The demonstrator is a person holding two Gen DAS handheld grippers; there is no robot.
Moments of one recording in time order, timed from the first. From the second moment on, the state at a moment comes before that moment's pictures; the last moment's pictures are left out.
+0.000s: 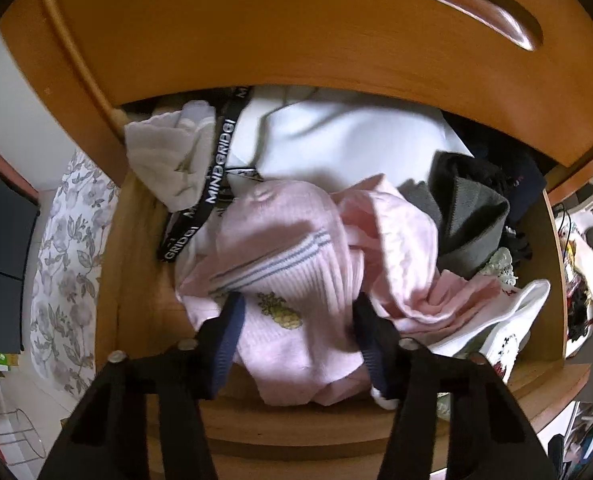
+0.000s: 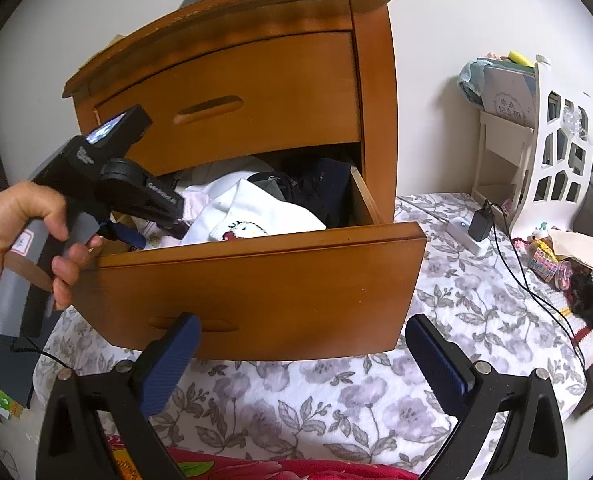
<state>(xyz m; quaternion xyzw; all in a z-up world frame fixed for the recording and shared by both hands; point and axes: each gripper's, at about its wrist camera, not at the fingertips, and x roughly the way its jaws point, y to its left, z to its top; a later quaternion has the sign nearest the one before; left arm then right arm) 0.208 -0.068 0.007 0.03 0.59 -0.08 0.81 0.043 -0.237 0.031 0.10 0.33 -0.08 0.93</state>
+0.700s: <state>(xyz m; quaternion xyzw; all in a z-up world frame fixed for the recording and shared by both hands) 0.178 0.020 0.041 -0.09 0.50 -0.05 0.86 0.044 -0.238 0.028 0.11 0.34 -0.08 0.93</state>
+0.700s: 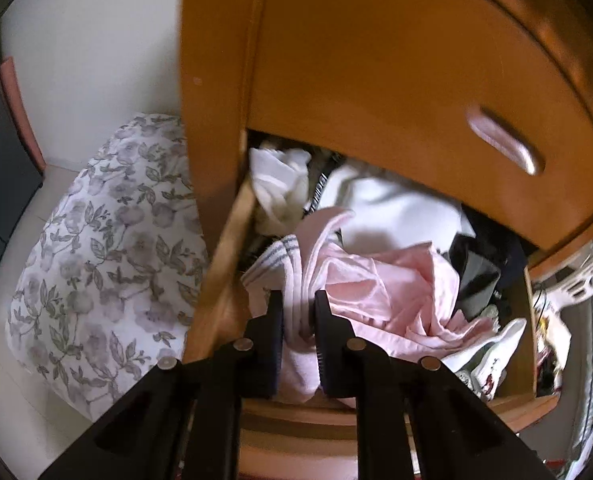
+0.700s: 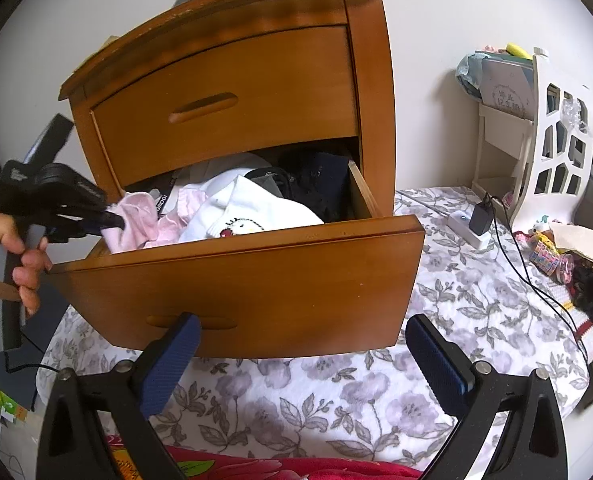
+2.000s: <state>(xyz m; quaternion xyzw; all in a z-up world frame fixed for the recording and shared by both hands) -0.041 0.056 0.176 -0.10 0.23 -0.16 0.95 0.042 -0.230 0.031 0.08 0.34 -0.09 0.93</state>
